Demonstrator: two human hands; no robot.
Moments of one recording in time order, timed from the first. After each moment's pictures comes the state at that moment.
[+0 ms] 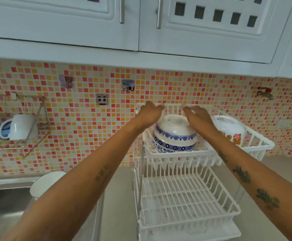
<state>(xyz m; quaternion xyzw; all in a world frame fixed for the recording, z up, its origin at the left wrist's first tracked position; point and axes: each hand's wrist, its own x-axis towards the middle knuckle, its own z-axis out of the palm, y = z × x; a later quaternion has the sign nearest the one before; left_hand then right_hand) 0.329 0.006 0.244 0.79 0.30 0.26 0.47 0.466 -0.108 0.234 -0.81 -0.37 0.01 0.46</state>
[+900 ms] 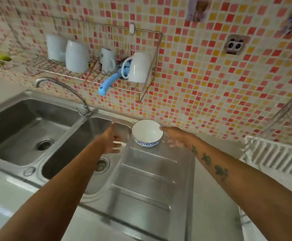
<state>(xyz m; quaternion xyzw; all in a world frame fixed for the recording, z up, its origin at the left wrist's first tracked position) -0.073 0.228 -0.034 0.34 0.61 0.24 0.68 0.179 0.200 -0.010 -0.71 -0.40 0.53 0.22</state>
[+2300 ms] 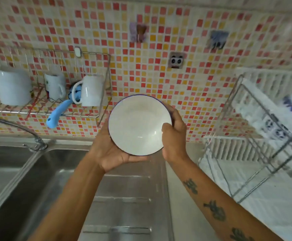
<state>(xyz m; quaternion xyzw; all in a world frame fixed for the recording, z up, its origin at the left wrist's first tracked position) 0.028 0.171 0.085 0.28 0.15 0.18 0.93 0.174 0.101 0.103 -0.54 -0.35 0.25 0.72</state>
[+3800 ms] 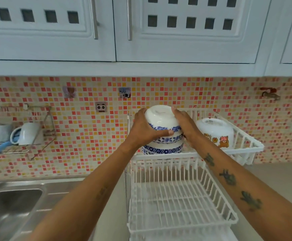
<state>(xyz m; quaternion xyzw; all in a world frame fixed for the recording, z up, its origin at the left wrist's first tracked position) 0.348 -0.038 0.208 0.80 0.26 0.43 0.33 0.496 -0.112 0.217 -0.66 -0.39 0.23 0.60</state>
